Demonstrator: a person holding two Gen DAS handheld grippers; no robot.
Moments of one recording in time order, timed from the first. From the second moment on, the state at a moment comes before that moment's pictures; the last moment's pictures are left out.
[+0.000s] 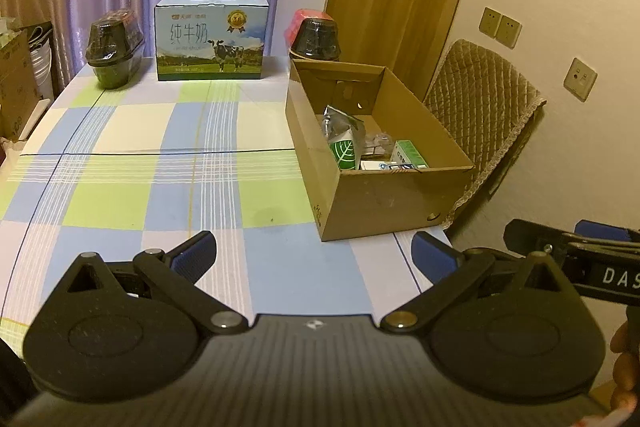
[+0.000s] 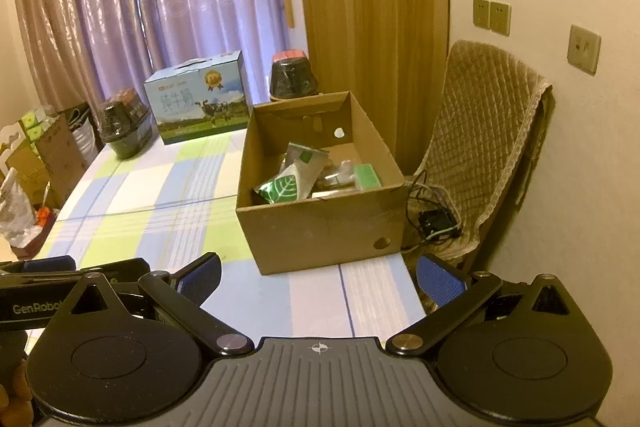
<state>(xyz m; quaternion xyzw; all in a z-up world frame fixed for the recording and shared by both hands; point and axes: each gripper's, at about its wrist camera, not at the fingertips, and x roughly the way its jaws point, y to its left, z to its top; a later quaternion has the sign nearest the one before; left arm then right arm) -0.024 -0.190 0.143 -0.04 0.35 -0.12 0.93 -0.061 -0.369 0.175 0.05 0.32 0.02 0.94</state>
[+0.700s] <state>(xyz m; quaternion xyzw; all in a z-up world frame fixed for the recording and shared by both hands) -0.024 -0.188 0.140 -0.04 0.35 -0.12 0.93 -0.062 -0.368 0.177 0.04 0.32 0.02 0.95</state>
